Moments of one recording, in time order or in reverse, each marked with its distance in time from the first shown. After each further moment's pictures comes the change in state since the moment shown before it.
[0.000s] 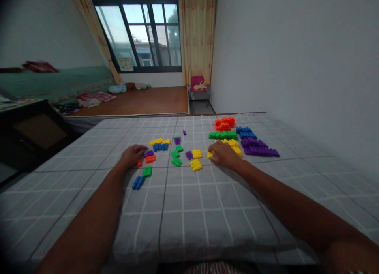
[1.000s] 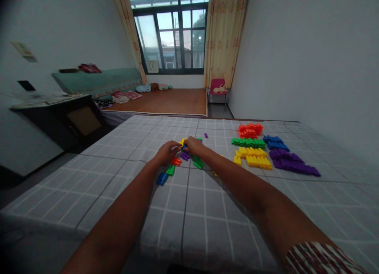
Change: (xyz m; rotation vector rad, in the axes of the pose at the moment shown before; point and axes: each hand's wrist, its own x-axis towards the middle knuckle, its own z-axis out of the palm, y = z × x) left_hand -0.007 0.042 0.018 -0.085 -0.002 0.338; right_hand 0.175 -0.133 0.063 0.054 -0.165 -0.135
